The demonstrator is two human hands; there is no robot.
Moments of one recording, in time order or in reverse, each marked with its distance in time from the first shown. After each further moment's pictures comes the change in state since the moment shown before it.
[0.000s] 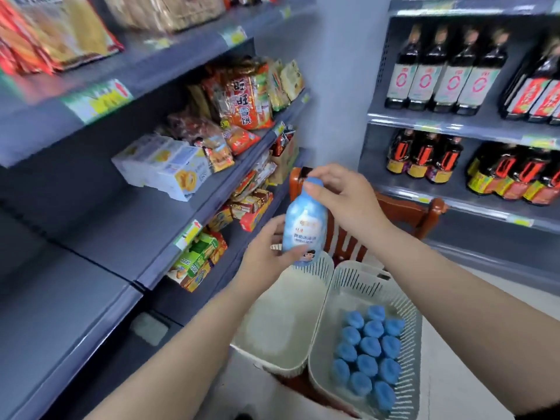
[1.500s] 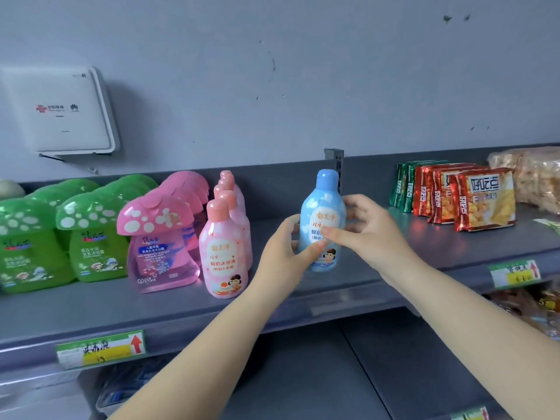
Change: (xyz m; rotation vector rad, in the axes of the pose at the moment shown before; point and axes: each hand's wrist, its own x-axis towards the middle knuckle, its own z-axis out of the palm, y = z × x) left_hand -0.179 0.146 -0.408 0.341 0.945 0.119; right_hand 0.035 -0.315 0.379 0.385 -0.693 -0.442
